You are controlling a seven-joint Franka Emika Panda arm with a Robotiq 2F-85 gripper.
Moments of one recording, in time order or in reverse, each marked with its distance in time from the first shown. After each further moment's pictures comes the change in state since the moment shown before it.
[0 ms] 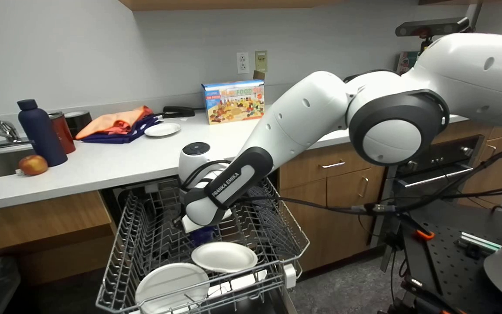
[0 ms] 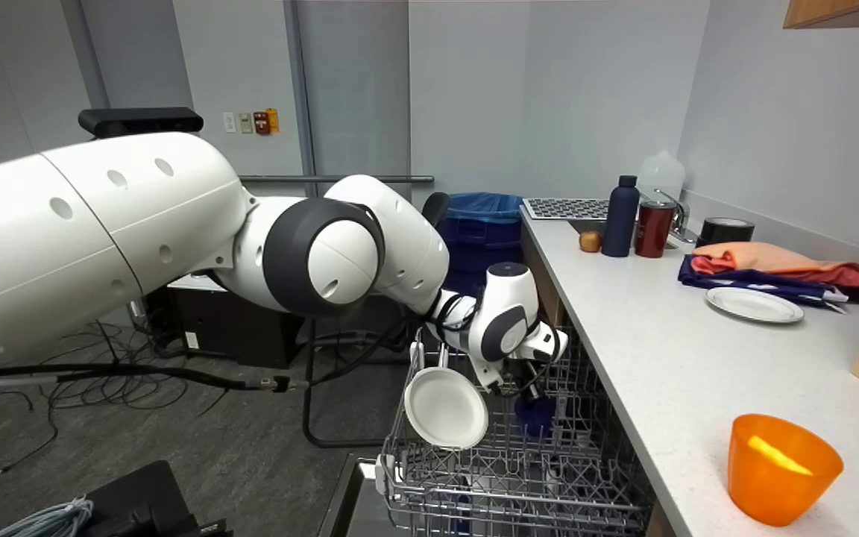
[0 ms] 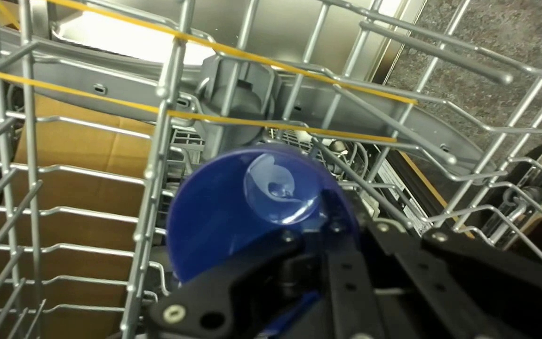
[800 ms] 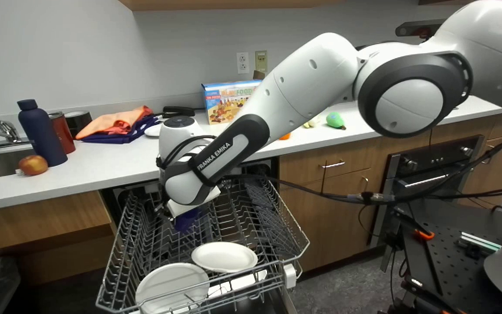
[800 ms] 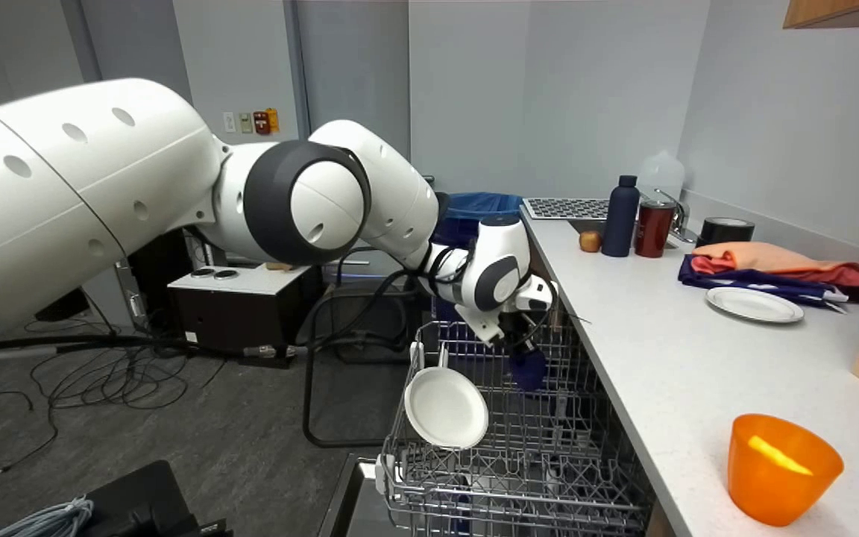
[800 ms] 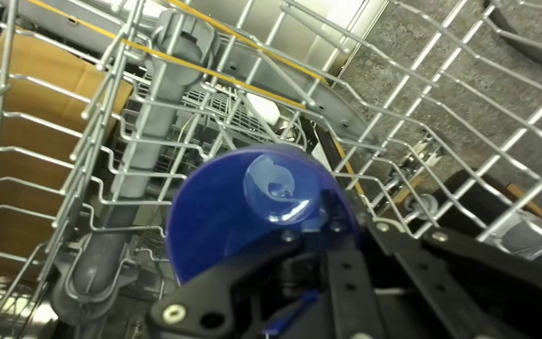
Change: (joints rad) arm 0.031 -0.157 0.029 -0.062 -0.014 -0.070 -0.164
